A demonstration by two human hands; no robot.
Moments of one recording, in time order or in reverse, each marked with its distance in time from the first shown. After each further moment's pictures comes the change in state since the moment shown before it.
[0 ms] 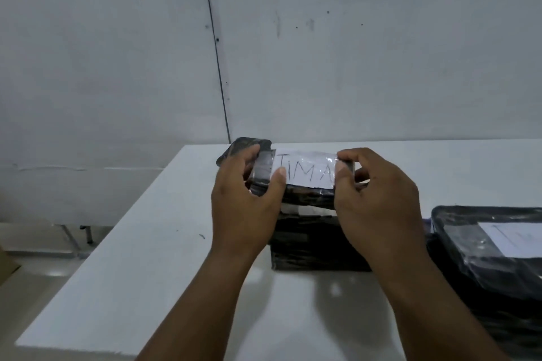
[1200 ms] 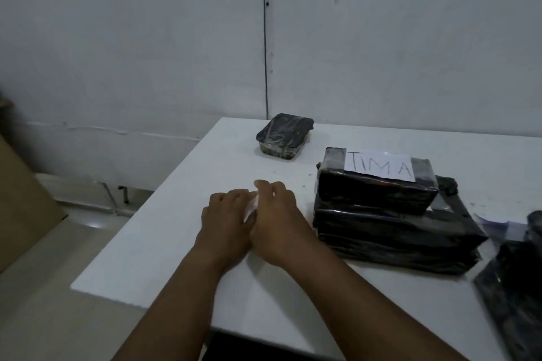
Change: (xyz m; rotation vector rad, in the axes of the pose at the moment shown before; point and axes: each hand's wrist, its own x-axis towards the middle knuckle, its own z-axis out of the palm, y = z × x) left_hand -0.001 -0.163 -0.068 0.730 -0.447 -0.096; right_hand -0.059 -0.035 0.170 -0.173 -0.830 -0.220
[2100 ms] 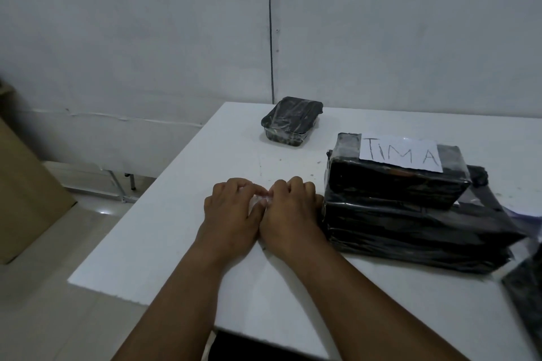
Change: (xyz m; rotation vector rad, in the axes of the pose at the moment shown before) left_hand -0.003 0.001 0.004 -0.104 0.065 0.043; right_hand 0.020 0.025 0.033 -0.140 0.246 0.109
